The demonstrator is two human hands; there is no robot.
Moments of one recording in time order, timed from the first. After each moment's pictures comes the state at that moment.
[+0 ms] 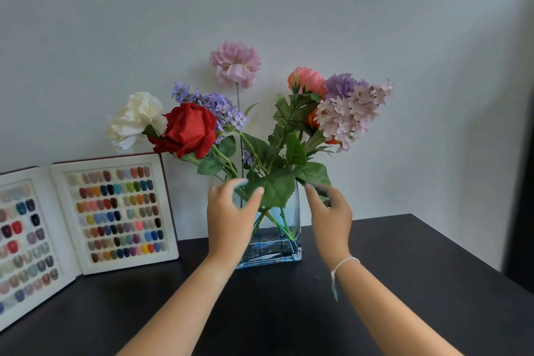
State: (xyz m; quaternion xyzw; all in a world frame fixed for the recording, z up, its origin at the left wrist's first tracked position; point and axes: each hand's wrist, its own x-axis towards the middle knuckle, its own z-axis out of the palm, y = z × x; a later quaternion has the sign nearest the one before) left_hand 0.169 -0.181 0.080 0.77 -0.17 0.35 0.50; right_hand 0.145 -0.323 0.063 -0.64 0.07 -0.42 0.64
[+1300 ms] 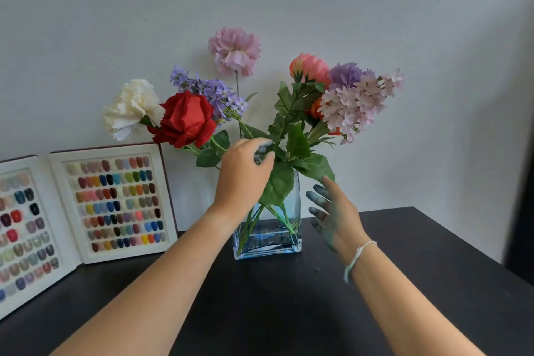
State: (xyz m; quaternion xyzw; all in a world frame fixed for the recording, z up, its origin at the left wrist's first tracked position) left_hand 0.177 -0.198 0.131 0.78 -0.28 0.37 0.41; right_hand 0.150 -0.344 0.063 -0.49 0.15 -0.14 0.84
